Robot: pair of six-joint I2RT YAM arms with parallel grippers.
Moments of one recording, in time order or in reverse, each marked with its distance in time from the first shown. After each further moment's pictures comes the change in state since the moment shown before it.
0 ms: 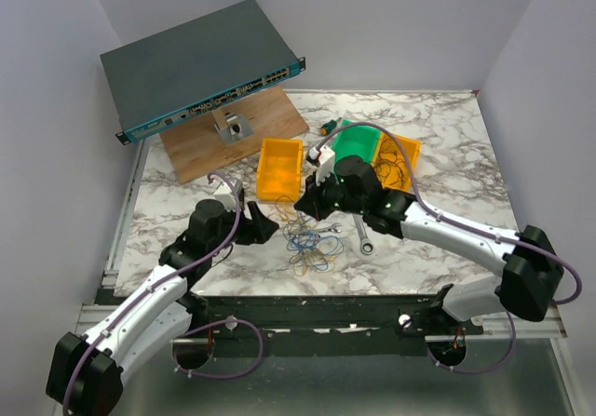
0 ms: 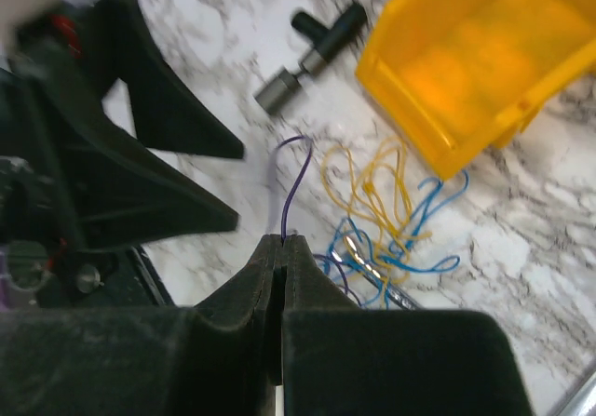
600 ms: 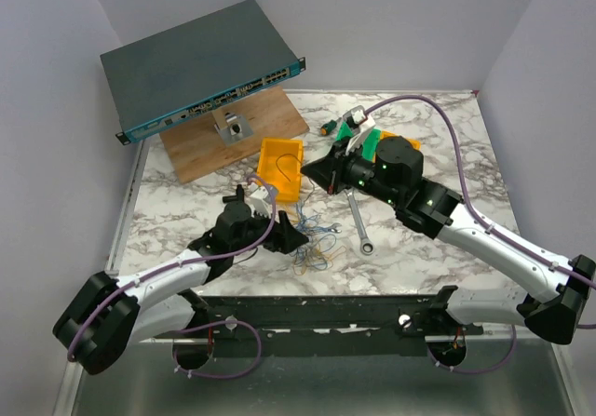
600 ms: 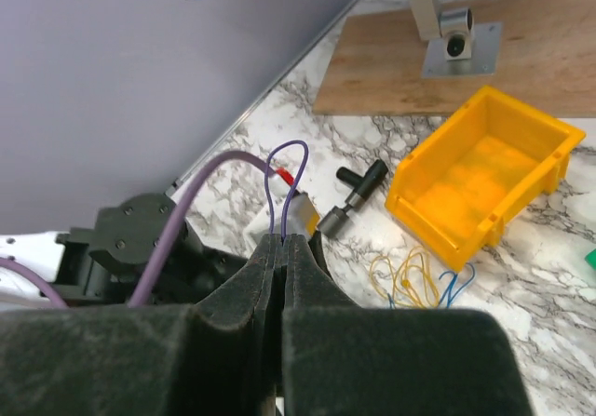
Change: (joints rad) left arm -0.164 0.313 -0.037 0.415 0.146 -0.032; right arm 0.000 -0.205 0.190 -0.056 0.105 0.161
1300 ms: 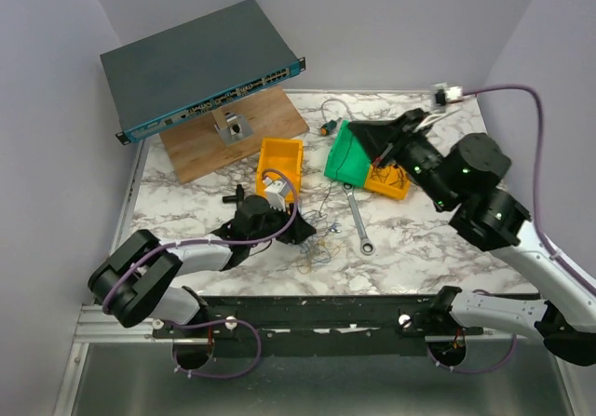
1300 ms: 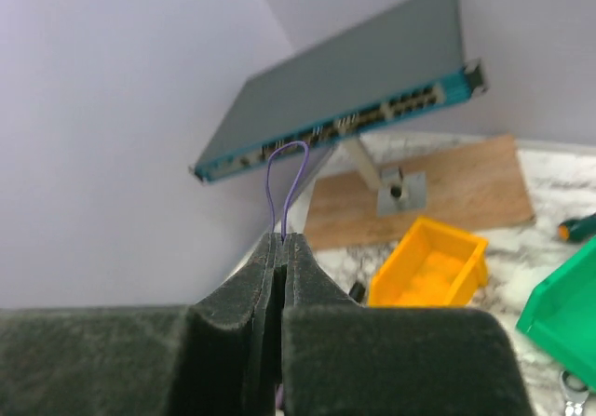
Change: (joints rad) left arm -0.065 0.311 0.078 0.248 -0.071 0.006; right arm 0.000 -0.171 0.156 -0.059 0.263 0.035
